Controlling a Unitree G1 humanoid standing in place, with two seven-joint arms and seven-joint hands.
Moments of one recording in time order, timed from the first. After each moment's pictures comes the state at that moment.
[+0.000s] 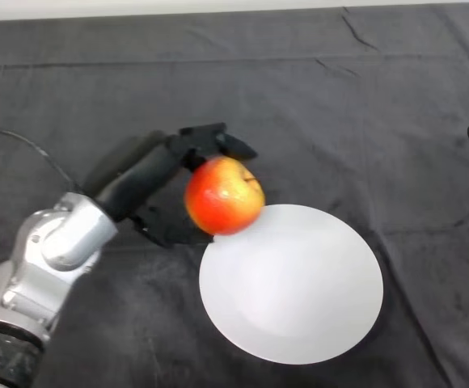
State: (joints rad) left arm -0.52 0.38 -0.20 0.46 0.38 -0.56 -0.17; right arm -0.83 -0.37 -0.77 1.22 0.78 0.36 0.42
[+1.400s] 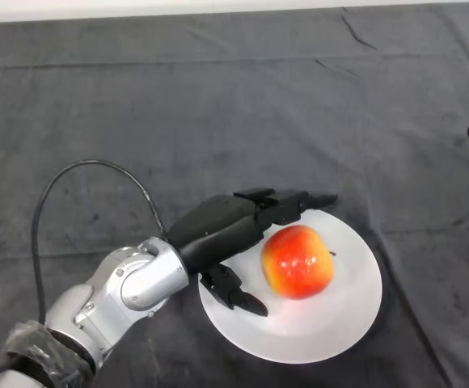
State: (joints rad) left arm -0.55 0.31 -0.50 0.60 0.44 -0.63 -0.09; right arm -0.83 -0.37 -0.77 1.22 0.78 0.36 0.42
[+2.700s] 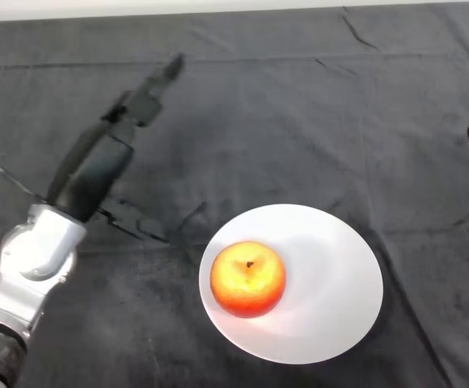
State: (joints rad) left arm -0.56 0.42 -0.21 0.72 0.21 -0.81 0.07; right arm -0.83 -0.37 -0.77 1.22 0.78 0.36 0.42
